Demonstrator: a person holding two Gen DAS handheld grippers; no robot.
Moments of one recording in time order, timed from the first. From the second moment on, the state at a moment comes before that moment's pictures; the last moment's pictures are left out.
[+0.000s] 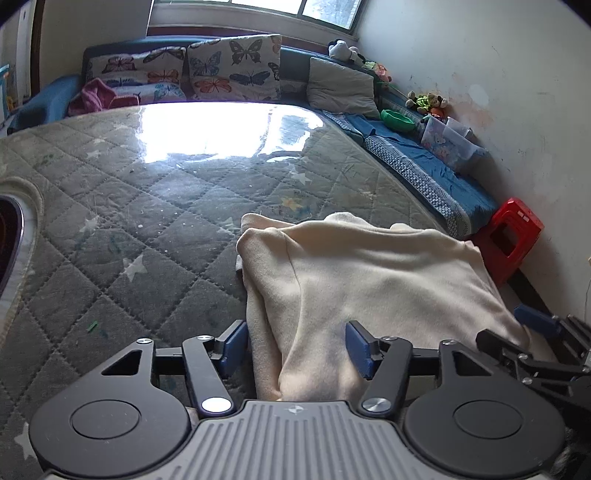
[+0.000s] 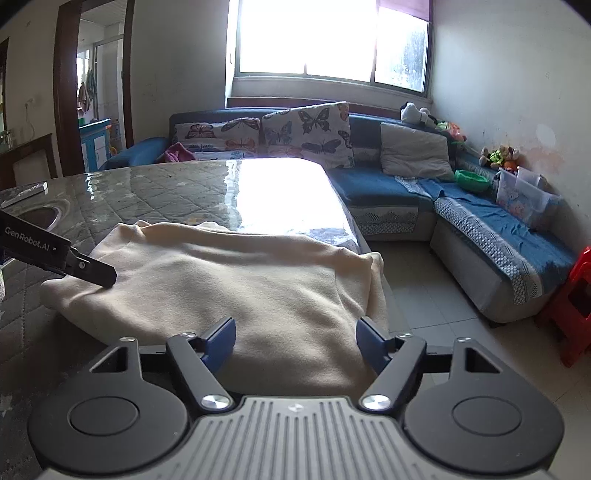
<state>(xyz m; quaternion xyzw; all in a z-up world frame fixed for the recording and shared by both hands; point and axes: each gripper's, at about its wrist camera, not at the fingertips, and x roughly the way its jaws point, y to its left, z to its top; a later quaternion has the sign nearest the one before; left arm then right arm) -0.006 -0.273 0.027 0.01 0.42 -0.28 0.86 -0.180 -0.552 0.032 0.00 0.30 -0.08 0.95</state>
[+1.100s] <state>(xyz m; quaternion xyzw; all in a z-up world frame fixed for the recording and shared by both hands) -0.045 -0.268 0.021 0.09 0.34 -0.27 0.90 -0.177 -0.509 0.021 -0.05 0.30 -0.10 0.95</state>
